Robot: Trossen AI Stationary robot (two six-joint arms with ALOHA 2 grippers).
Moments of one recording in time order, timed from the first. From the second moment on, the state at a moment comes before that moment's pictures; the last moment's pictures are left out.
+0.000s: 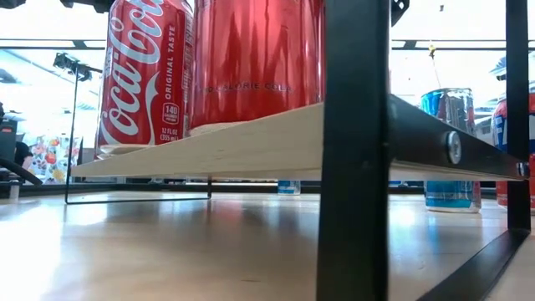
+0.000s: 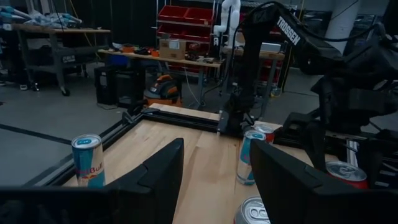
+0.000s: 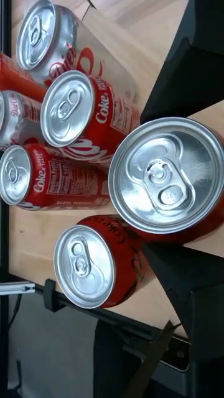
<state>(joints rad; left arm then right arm) -0.23 0.56 0.50 0.08 -0.45 -0.11 0.59 1.63 1.11 -0.17 0.49 0.35</state>
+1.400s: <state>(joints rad) -0.23 0.56 0.50 0.08 -0.45 -0.11 0.51 1.64 1.29 -0.46 0.41 0.19</state>
